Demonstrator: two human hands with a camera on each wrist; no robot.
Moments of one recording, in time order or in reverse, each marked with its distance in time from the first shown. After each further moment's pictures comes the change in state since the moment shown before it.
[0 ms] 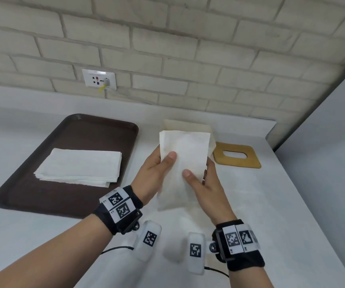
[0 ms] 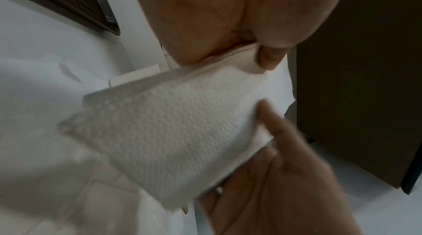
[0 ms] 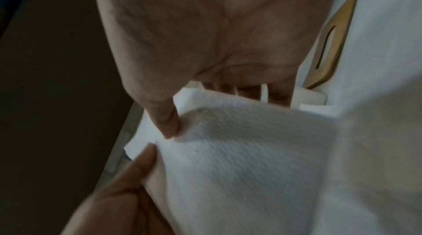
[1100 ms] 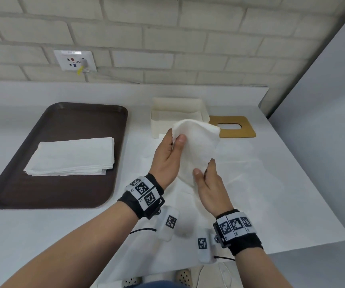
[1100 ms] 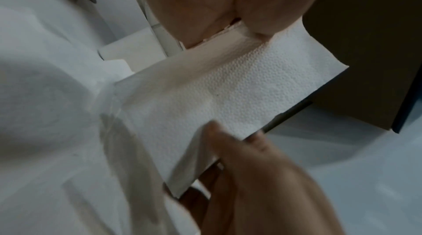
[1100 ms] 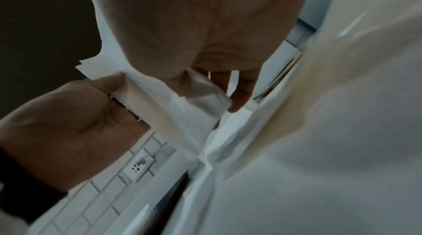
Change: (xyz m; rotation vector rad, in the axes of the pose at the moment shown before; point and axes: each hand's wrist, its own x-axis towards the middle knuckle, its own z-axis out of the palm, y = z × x) left_hand 0.000 -0.026 0.033 0.311 0.058 0.161; right_hand -0.031 0.056 0.000 -0.299 0.091 0.006
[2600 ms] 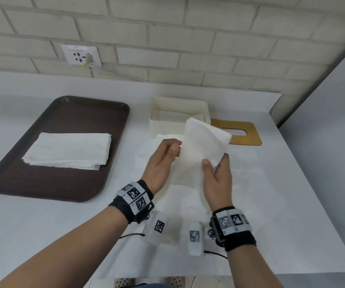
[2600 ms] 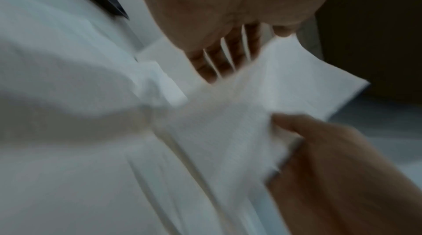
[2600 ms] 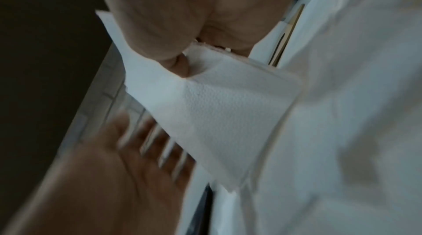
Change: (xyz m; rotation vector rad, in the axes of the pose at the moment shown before) left_hand 0.002 -0.039 0.011 0.108 0.062 -0.134; right_hand 0.035 0.018 -0.025 0.324 0.247 0.000
